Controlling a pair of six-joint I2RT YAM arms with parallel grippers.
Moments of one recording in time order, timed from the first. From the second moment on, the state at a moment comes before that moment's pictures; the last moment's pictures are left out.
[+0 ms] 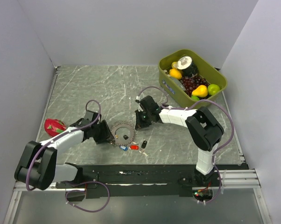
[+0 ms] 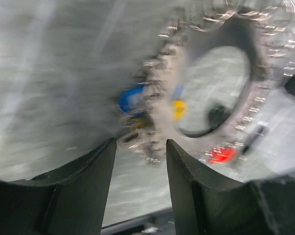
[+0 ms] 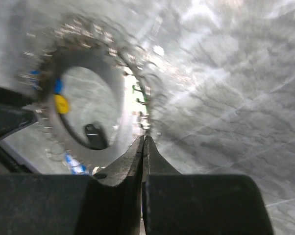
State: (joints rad) left arm -0.34 1.26 0.56 -0.35 0.19 -0.73; right arm 0.69 1.85 1.13 -0.21 -0.28 0.46
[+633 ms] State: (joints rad) left arm -0.34 1.75 0.94 -0.16 0.35 -0.69; right arm 0.76 1.85 1.05 -0.17 -0.34 0.52
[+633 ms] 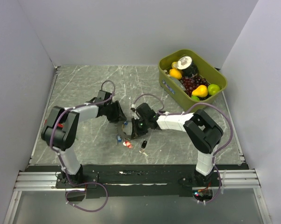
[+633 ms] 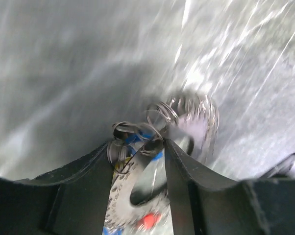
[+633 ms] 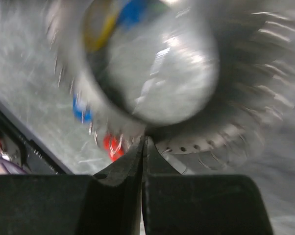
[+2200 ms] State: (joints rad) left arm -0.38 1.37 0.58 -0.06 0.23 -0.56; right arm 0.76 1.88 1.18 -0.07 -0.49 0.46
